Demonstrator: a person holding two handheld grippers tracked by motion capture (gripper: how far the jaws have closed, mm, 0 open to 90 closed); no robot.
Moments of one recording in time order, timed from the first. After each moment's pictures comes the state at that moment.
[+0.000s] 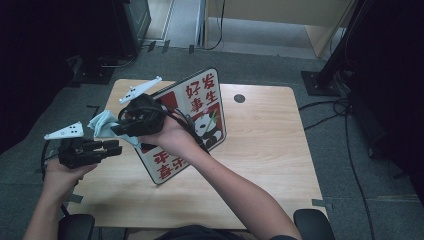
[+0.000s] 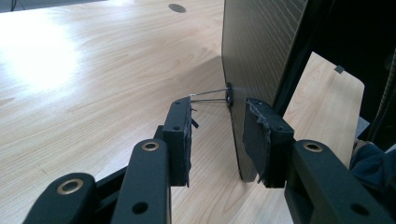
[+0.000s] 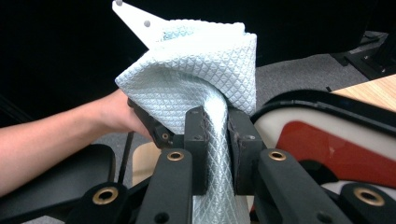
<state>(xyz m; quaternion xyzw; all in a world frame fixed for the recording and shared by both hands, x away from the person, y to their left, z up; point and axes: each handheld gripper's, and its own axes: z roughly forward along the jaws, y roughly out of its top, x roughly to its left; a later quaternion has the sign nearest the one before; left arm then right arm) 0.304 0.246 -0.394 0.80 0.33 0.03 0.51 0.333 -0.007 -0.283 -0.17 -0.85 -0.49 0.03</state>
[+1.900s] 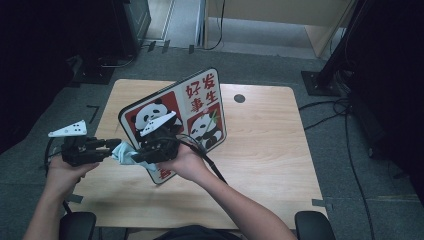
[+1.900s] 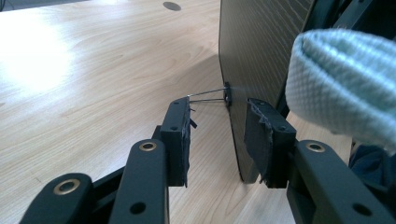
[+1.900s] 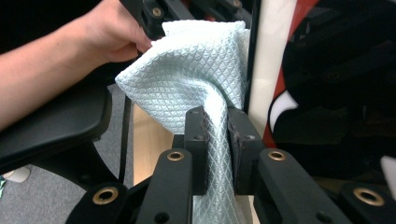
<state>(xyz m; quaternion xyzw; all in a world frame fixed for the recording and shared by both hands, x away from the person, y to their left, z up) 0.312 0.243 -0.397 0.80 0.32 0.02 0.50 0.314 -0.029 -0.373 -0.19 -0.87 -0.46 0.07</state>
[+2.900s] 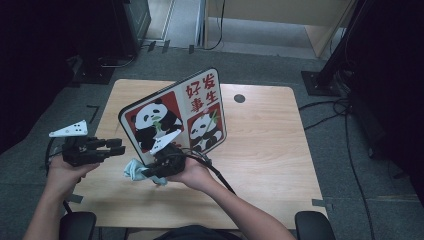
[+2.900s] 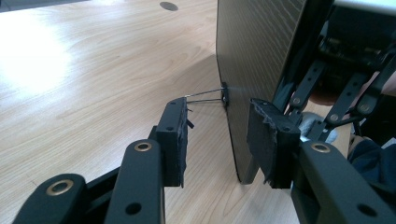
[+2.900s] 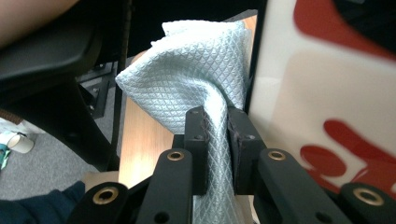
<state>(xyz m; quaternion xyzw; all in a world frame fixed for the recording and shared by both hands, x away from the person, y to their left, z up) 0.312 0.240 -0.395 0.80 0.31 0.02 0.50 0.307 -0.042 -0.433 -0.15 -0.88 -0.44 0.09</state>
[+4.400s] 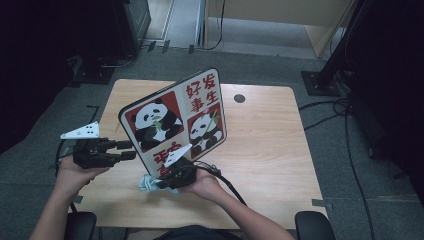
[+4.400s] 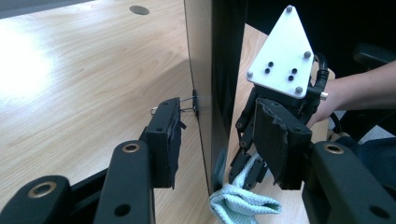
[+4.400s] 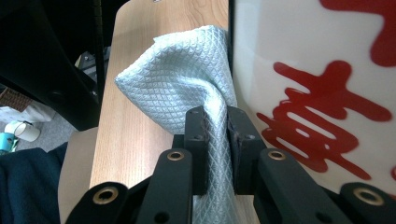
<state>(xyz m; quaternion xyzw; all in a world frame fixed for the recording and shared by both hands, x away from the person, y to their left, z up) 0.301 0.206 -0.382 0.82 0.28 0.01 0.51 0.299 -0.070 -0.492 -0.17 -0.88 -0.42 0.11</state>
